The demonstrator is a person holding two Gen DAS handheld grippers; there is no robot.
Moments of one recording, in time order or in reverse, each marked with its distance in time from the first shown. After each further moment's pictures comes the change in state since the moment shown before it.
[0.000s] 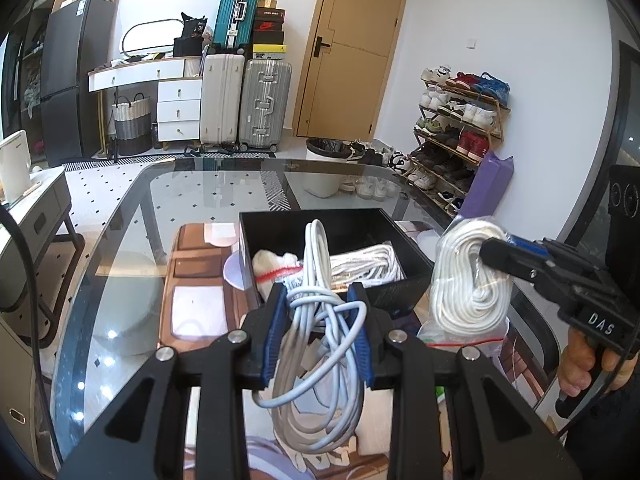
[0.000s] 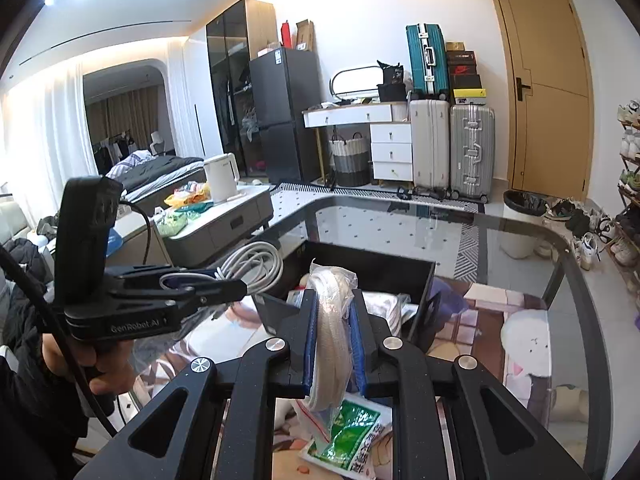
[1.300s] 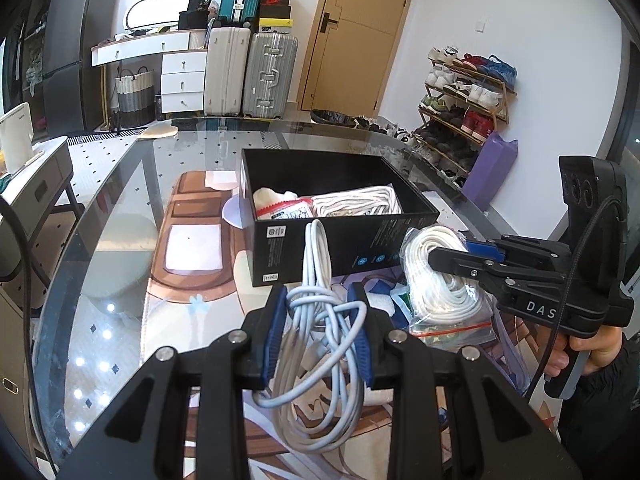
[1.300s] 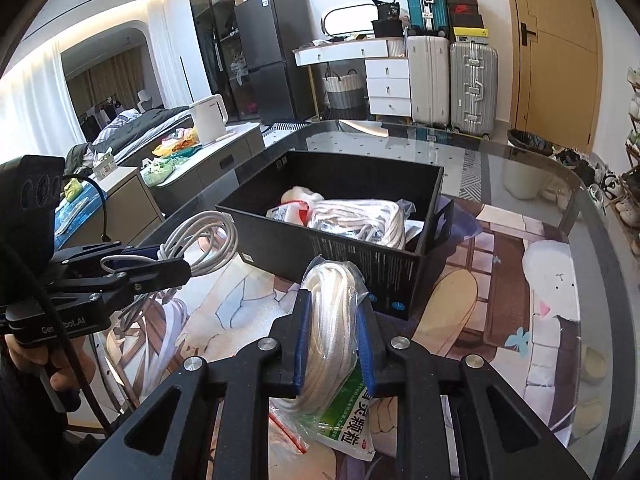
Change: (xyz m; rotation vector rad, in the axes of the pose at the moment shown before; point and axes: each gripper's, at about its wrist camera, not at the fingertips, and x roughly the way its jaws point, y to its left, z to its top) left arm 0.000 -0.001 -0.037 -0.034 0.090 0.005; right arm 0.053 -0.012 -0.043 0.034 0.238 0.000
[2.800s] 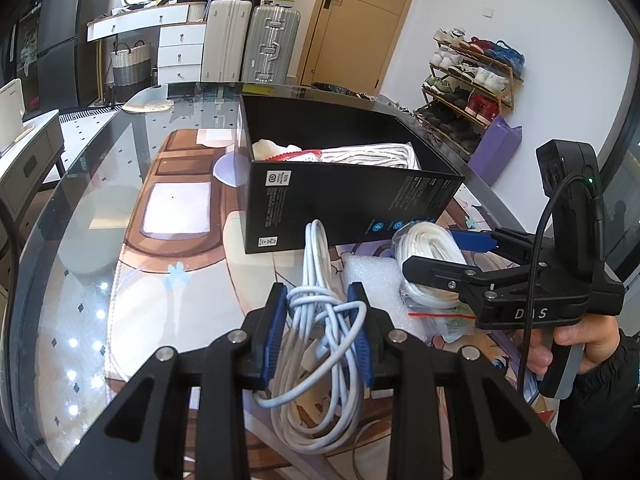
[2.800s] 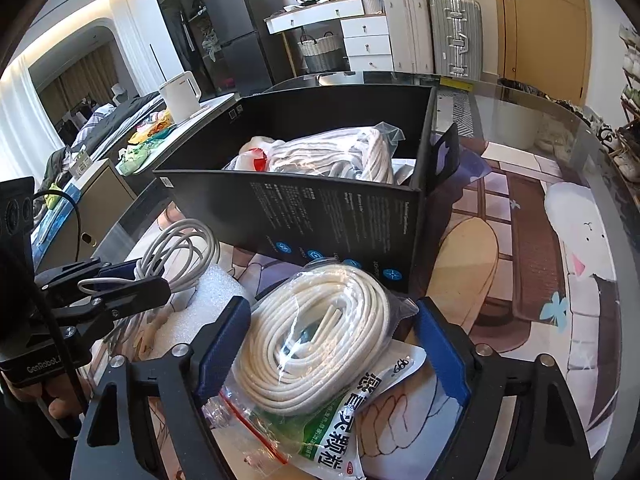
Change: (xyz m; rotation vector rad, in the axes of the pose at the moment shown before) left arm 0.038 0.009 -0.018 -0.027 0.090 -0.021; right arm 0.070 -0.021 -0.006 0.099 0.146 -0.022
